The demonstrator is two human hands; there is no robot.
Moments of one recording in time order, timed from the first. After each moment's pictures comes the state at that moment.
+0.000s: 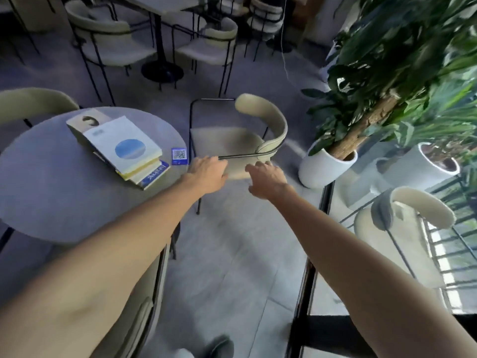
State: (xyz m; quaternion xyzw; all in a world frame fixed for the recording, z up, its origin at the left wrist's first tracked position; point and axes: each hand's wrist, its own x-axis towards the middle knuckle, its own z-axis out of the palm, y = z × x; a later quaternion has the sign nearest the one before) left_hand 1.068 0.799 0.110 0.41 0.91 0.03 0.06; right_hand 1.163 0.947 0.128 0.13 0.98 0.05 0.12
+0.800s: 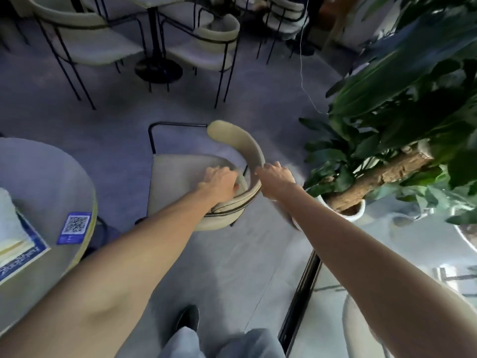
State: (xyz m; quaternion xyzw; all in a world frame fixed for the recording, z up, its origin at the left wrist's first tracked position) left_hand 0.874 1.202 0.073 0.34 0.93 0.02 0.09; right_hand 0.926 1.356 0.102 0.07 0.98 0.10 0.16
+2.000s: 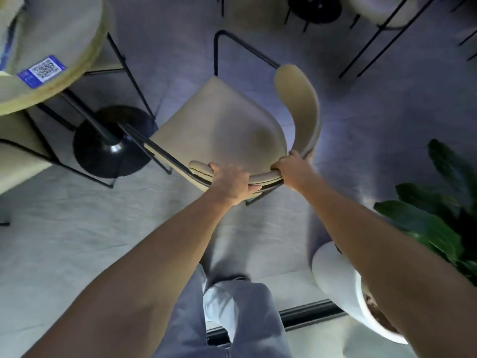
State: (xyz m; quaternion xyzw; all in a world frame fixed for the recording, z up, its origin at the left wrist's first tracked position) left_hand 0.859 1.391 -0.132 -0.05 0.97 0.03 0.22; right_hand 0.756 1.544 -0.142 -0.30 0.92 0.13 0.23
